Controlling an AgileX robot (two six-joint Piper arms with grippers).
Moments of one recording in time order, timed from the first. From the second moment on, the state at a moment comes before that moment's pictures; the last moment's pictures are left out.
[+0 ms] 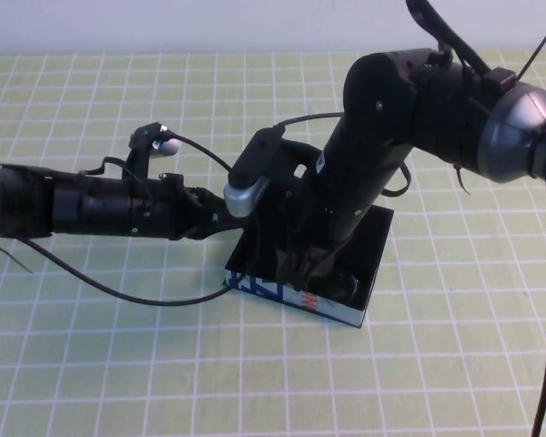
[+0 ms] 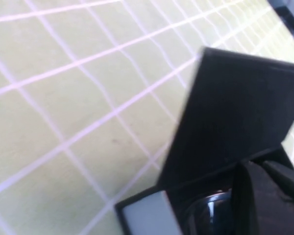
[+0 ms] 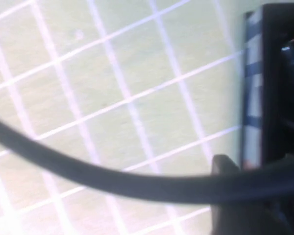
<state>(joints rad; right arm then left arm) 0.65 1.94 -1.68 0.29 1.11 -0.63 -0.17 2.00 -1.15 -1.55 0.97 1.52</state>
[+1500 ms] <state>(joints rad) 0.65 2.09 -1.69 0.11 0.96 -0.64 -0.12 2.00 -1.16 -1.45 0.87 1.37</state>
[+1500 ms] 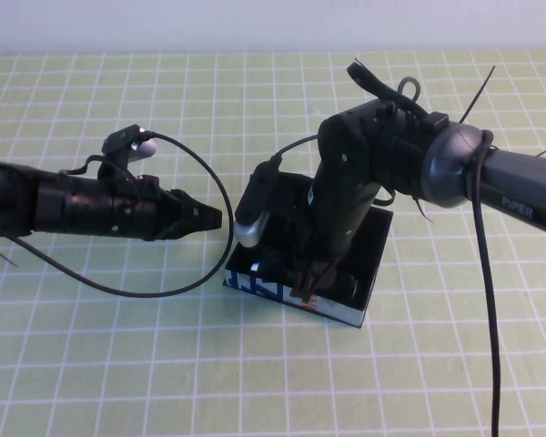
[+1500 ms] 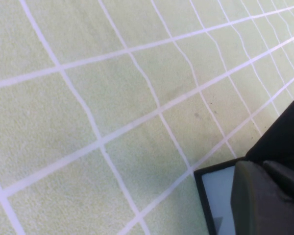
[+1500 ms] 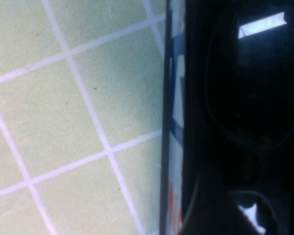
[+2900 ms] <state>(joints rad) 0.65 2.11 -1.72 0.10 0.98 -0.61 -0.12 2.00 -1.16 -1.45 0.88 1.37</state>
